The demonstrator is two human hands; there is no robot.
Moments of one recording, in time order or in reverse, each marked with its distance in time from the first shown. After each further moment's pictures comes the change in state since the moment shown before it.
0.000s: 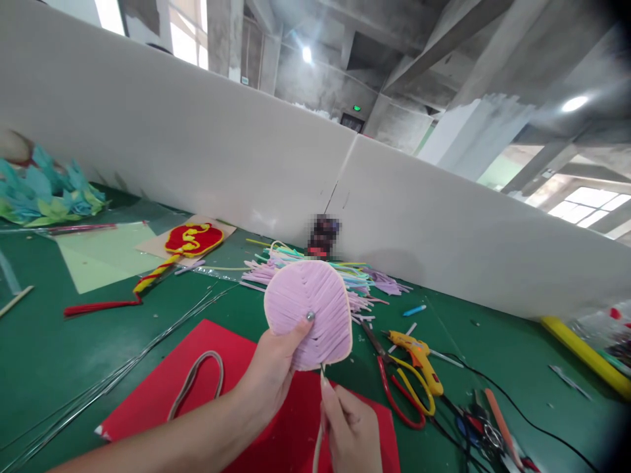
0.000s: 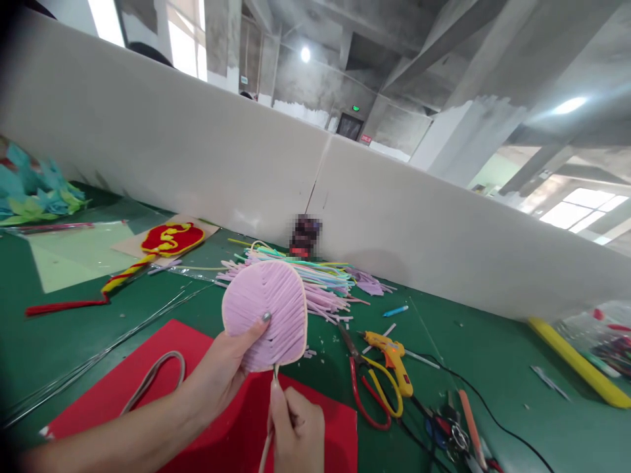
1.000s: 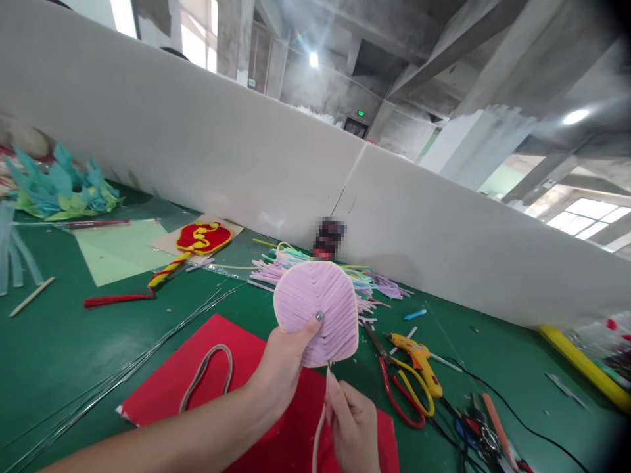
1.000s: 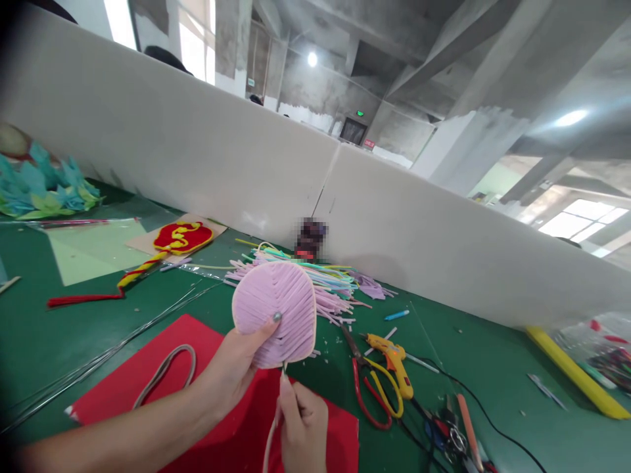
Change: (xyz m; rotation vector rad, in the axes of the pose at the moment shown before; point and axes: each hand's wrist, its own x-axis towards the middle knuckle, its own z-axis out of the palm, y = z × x) left_hand -0.001 -0.001 -0.004 -0.006 -0.028 0.031; right_hand -0.001 0.006 0.005 0.138 -0.027 0.012
